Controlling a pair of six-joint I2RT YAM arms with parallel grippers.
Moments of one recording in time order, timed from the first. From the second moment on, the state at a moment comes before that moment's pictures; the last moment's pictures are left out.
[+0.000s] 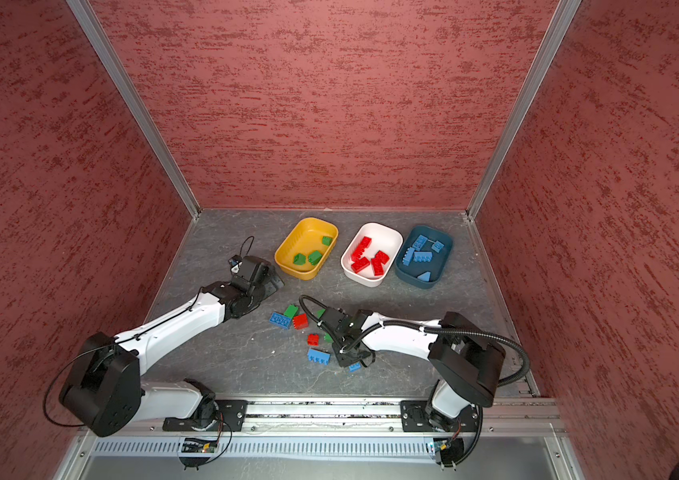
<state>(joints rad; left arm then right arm) -0.48 1.35 0.83 -0.45 -0.31 -1.04 1.00 1.58 0.87 -0.71 0.03 0.59</state>
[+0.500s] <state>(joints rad) -0.49 1.35 0.82 -0.54 -0.29 -1.16 0.53 1.35 0.84 -0.32 0.09 0.46</state>
